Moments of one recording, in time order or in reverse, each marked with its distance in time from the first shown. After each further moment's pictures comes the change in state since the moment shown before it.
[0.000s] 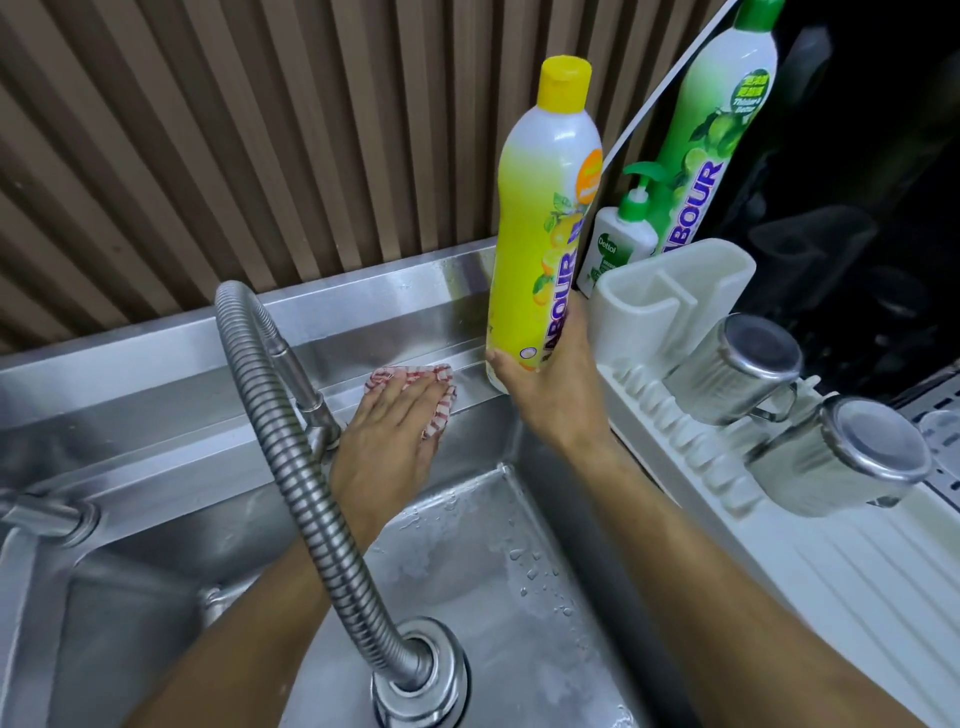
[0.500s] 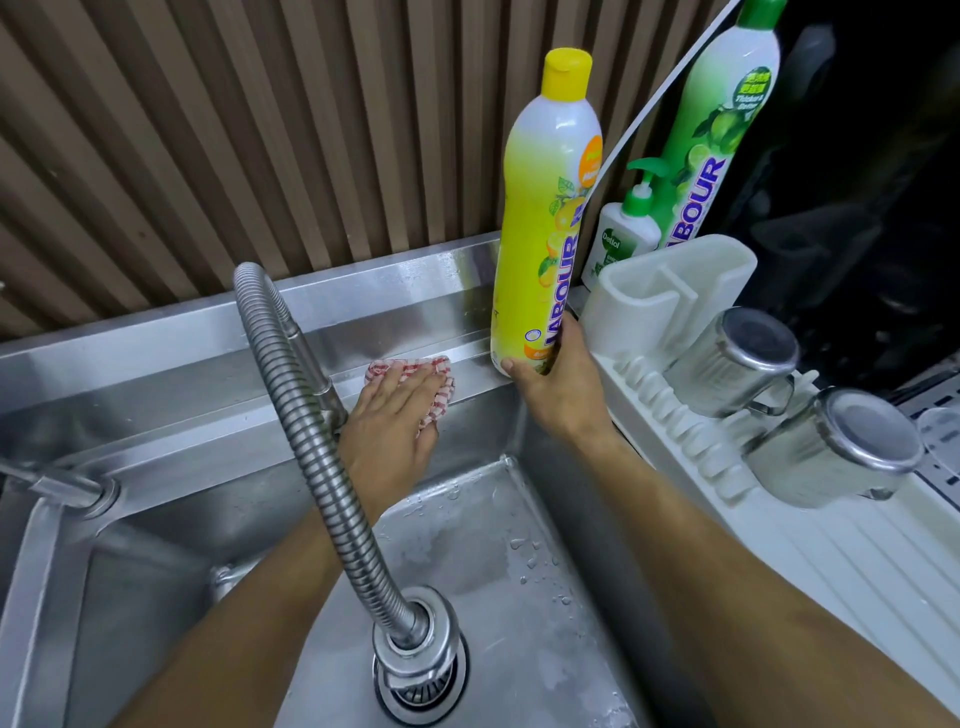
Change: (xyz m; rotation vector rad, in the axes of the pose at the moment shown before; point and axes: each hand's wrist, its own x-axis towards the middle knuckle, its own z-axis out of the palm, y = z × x) left_hand -0.010 0.004 -0.015 -0.087 -0.108 -0.083; right_hand -0.002 0.022 -0.004 -0.074 -0.100 0.148
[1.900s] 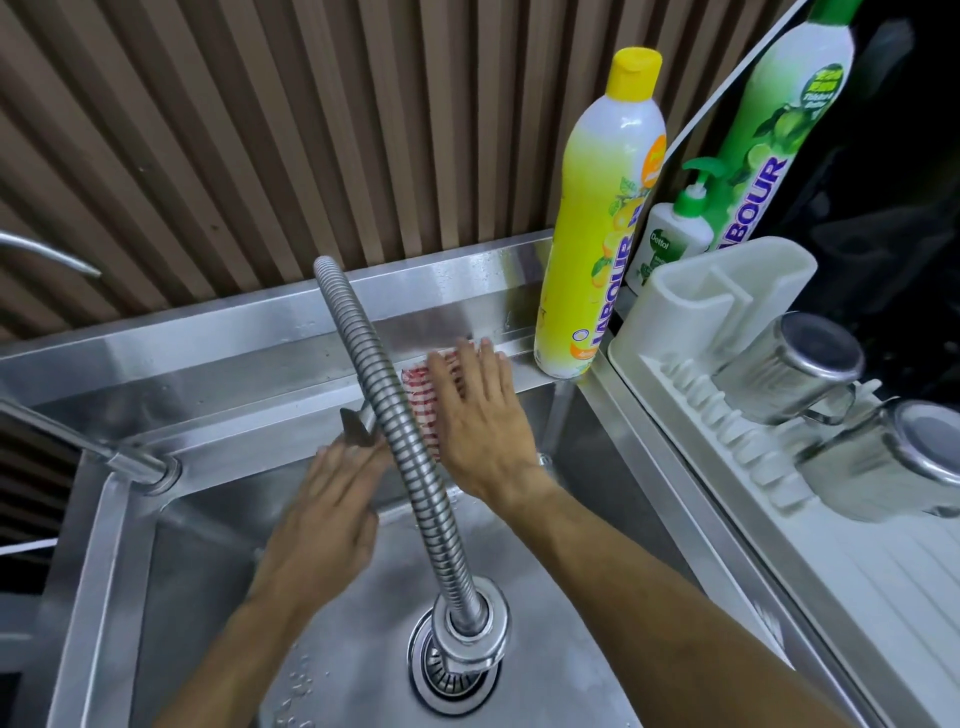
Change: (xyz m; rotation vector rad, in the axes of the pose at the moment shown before) left_hand -0.115 -0.043 -0.030 0.011 0.016 -0.066; right_hand -0.050 -0.021 0.105 -0.887 -0.278 -0.564
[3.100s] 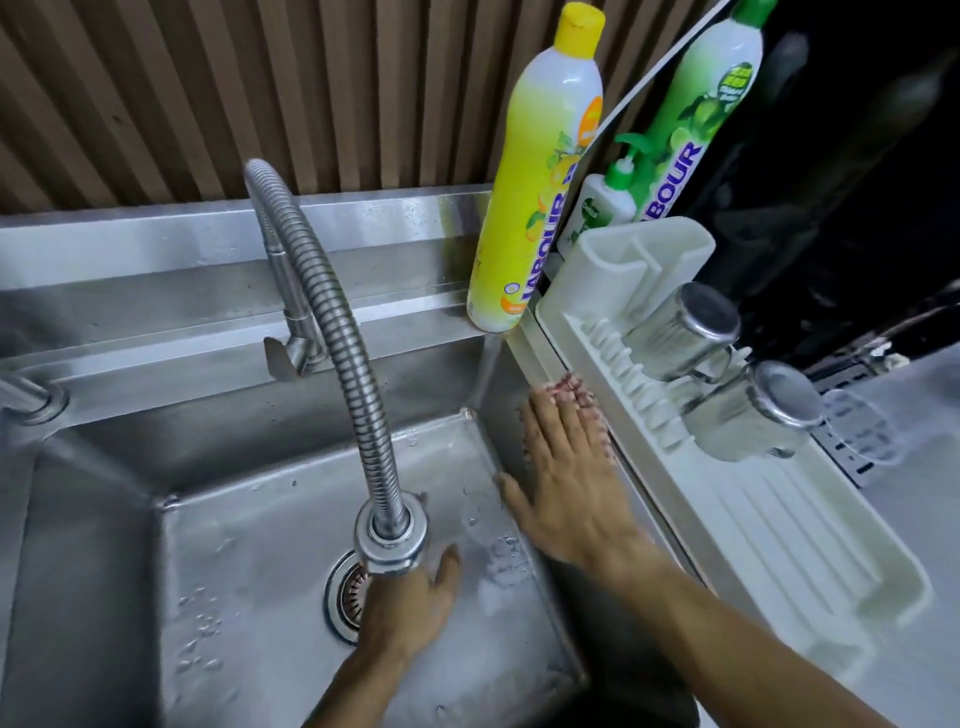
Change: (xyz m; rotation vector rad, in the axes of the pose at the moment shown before) left_hand -0.070 0.151 0.124 -0.644 -0.133 -0.450; right_hand -0.169 0.086 -0.041 -0.273 -0.073 0.147
